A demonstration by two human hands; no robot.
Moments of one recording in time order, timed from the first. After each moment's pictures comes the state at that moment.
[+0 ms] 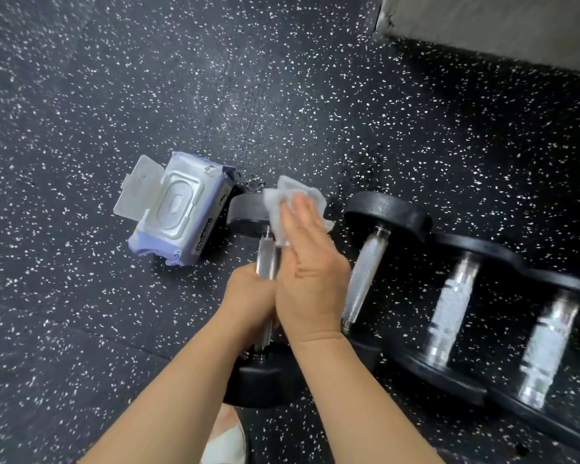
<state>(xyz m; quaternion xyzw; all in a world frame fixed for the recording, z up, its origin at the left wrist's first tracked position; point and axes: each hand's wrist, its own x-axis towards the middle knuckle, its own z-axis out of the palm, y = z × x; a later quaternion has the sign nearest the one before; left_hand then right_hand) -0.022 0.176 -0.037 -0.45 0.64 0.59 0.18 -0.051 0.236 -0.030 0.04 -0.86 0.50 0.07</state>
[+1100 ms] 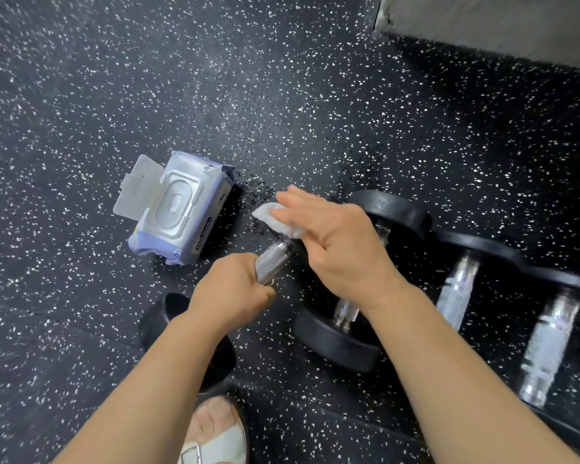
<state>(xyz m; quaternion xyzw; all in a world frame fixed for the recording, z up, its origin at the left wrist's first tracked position) -0.020 0.139 -0.046 -0.27 0.87 0.31 0.26 -0.103 0.280 -0.014 0.27 -0.83 0.46 -0.16</state>
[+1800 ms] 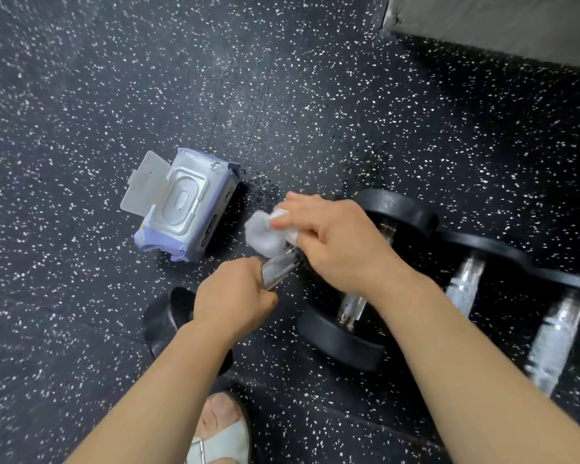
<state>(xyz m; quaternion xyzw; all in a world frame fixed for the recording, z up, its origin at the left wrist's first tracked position) -0.011 0.145 -0.041 -0.25 0.91 0.21 0.27 -0.110 0.277 -0.001 0.29 -0.83 0.40 -0.26</state>
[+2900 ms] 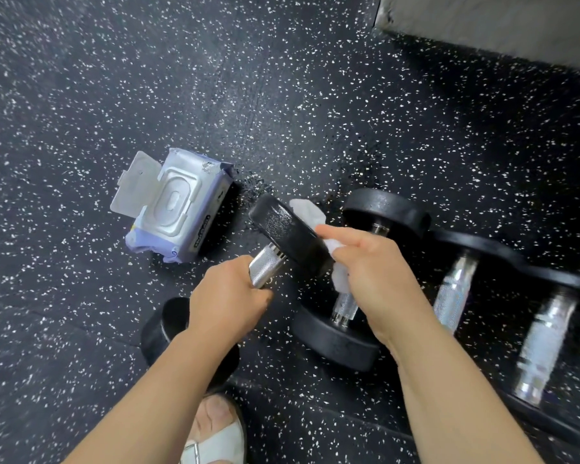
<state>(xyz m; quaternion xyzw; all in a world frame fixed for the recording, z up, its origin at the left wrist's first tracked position) -0.008 0.151 -0.038 -0.30 0.89 0.25 0.22 -0.082 0.310 0.009 -0.11 -0.73 0.56 -0.38</state>
